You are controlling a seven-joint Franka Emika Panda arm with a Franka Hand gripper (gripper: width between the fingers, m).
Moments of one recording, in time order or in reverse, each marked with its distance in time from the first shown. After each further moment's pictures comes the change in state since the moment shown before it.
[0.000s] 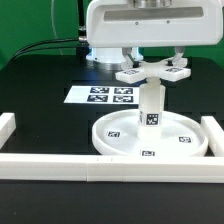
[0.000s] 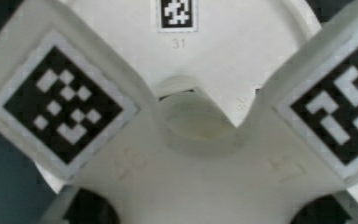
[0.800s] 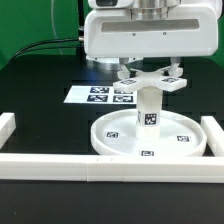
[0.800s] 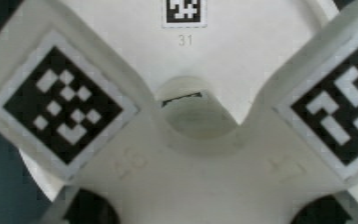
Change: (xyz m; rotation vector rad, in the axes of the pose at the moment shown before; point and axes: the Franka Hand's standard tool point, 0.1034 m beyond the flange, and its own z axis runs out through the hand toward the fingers) arm 0.003 0.003 0.012 -0.005 0.022 -0.039
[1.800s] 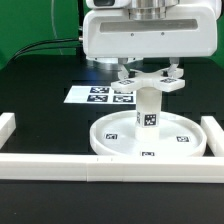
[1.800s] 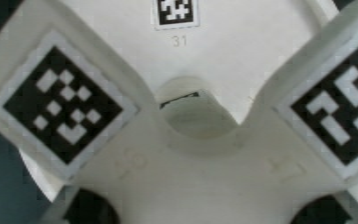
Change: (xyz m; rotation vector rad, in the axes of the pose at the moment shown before) arm 0.001 -0.001 0.000 0.010 0.005 0.234
